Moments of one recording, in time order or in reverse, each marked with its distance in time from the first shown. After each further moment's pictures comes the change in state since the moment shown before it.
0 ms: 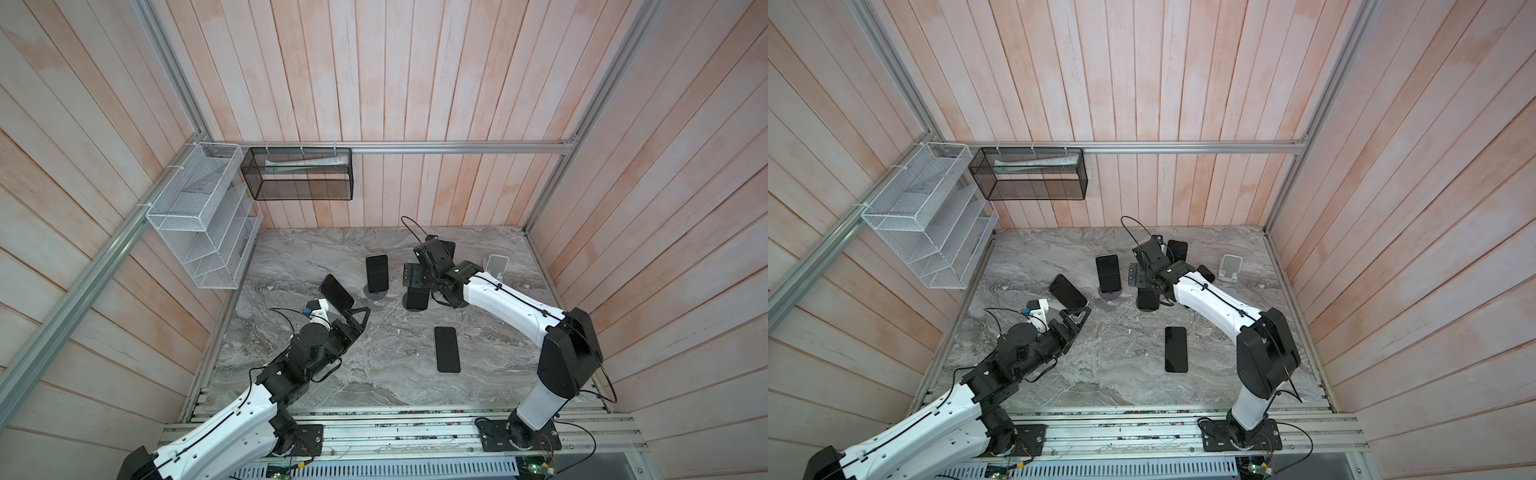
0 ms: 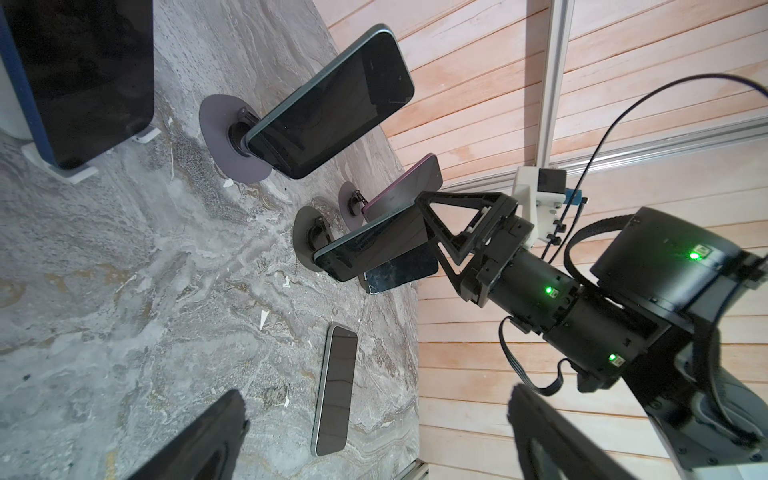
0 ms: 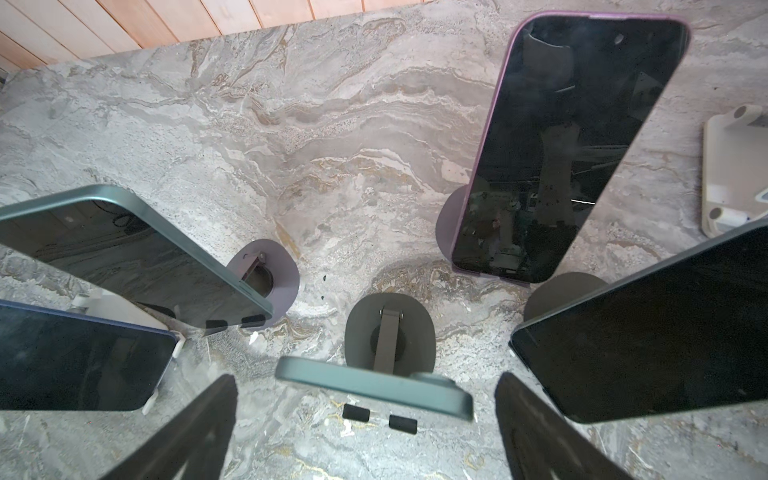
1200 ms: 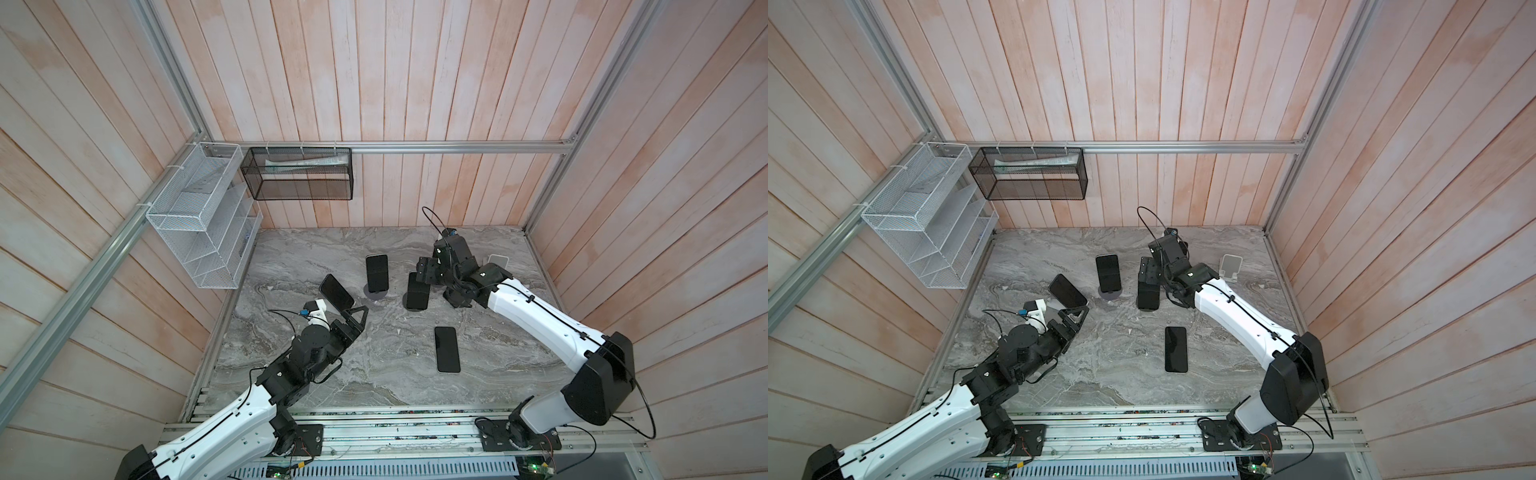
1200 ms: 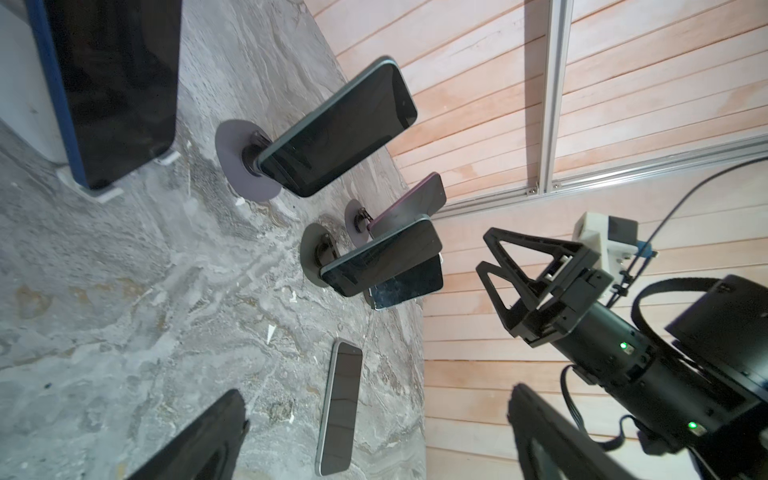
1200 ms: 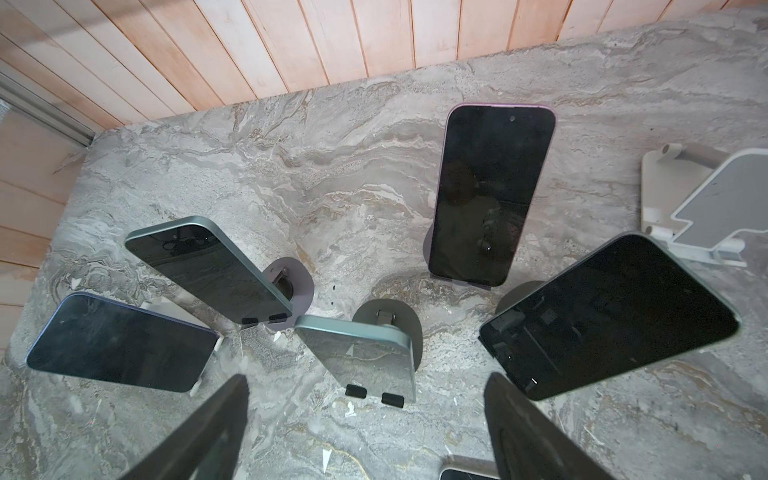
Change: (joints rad) left arm -0.039 0.000 0.000 0.001 -0.076 -0.019; right arm -0.026 -0.193 -0.064 -0.010 -0.024 -0.005
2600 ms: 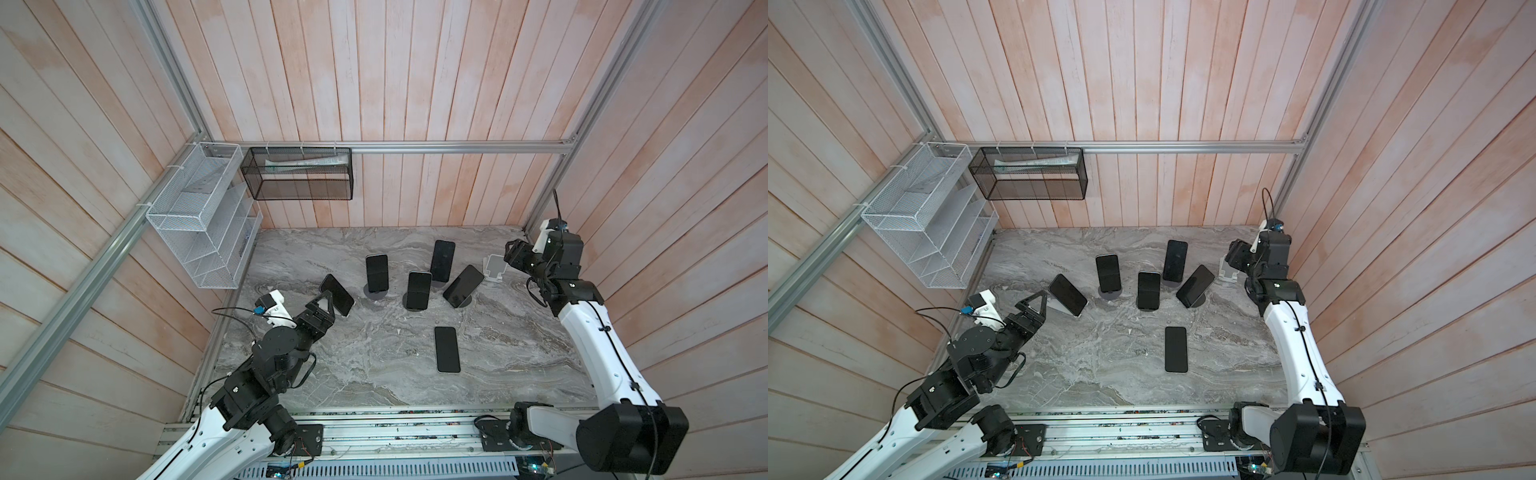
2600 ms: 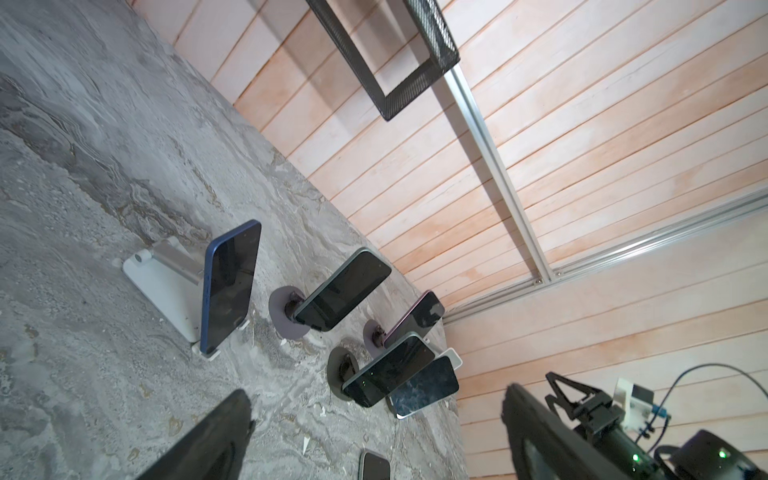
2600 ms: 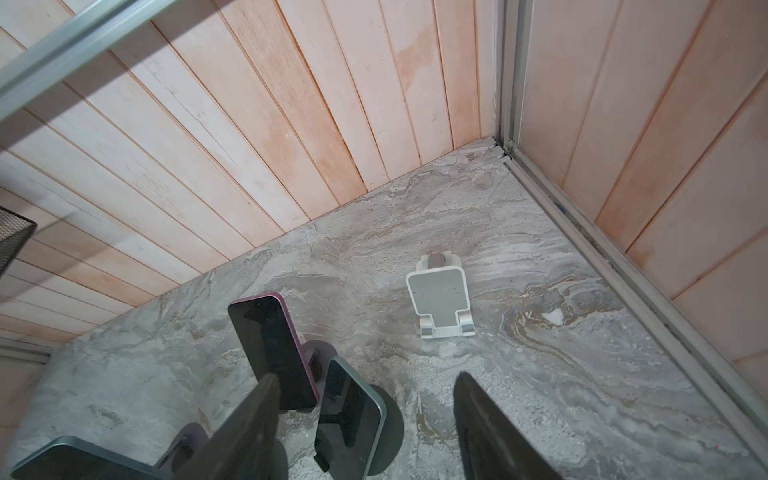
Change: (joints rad) left arm 0.000 -0.253 0.245 -0.383 -0.392 0.259; right arm -0.666 -0.348 -0.251 0.210 -0.281 -0.142
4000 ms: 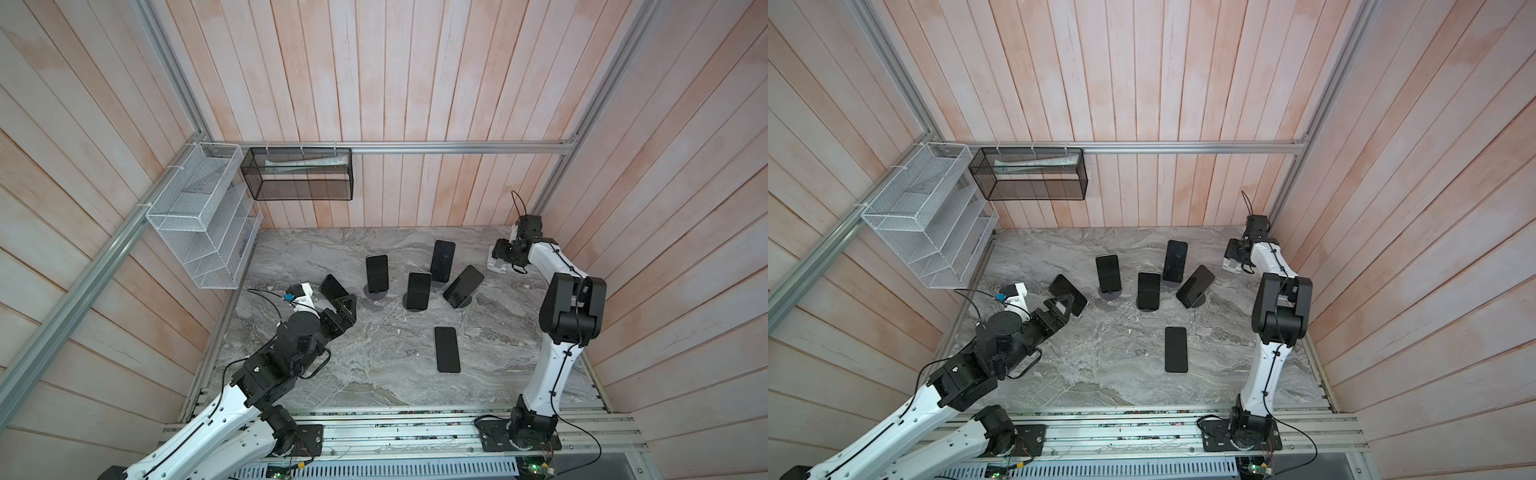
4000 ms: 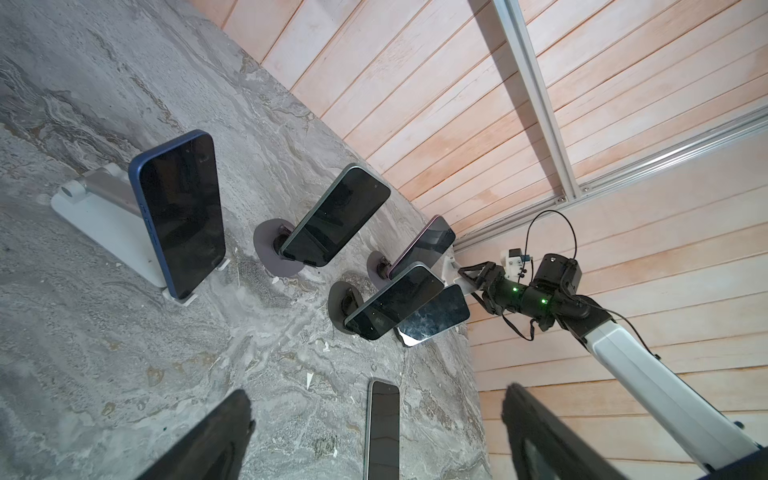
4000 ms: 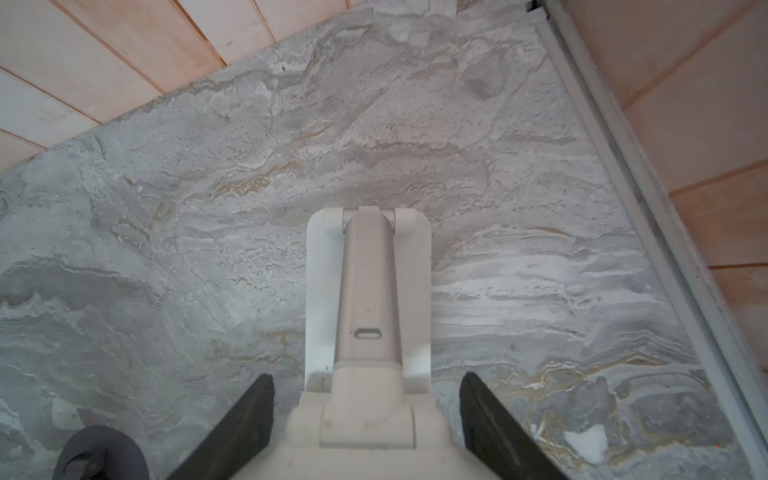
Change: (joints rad) left arm 0.000 0.201 0.047 -0.012 0.222 -0.005; right arm -0.096 0.926 0.595 -0.157 -0.036 -0.219
